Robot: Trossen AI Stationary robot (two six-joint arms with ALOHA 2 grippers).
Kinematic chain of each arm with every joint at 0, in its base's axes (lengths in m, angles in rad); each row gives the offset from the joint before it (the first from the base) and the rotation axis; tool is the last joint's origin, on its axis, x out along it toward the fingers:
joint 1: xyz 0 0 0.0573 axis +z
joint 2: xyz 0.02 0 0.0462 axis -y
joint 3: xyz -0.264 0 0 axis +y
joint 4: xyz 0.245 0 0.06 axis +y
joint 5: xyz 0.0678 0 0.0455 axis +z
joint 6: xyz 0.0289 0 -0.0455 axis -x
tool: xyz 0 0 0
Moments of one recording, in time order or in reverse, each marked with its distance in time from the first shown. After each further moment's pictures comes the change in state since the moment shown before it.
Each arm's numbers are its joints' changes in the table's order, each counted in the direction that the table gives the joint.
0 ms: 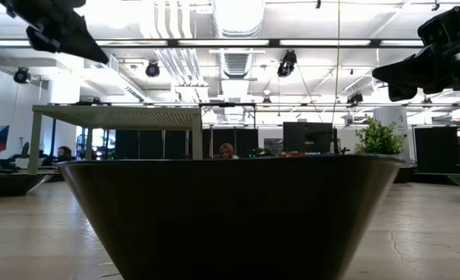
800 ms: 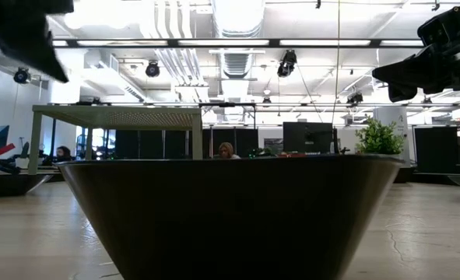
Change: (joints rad) left arm -0.368 -0.220 -0.035 0.140 -0.217 0.400; right arm 0.000 0.000 0.000 0.001 0.001 -0.008
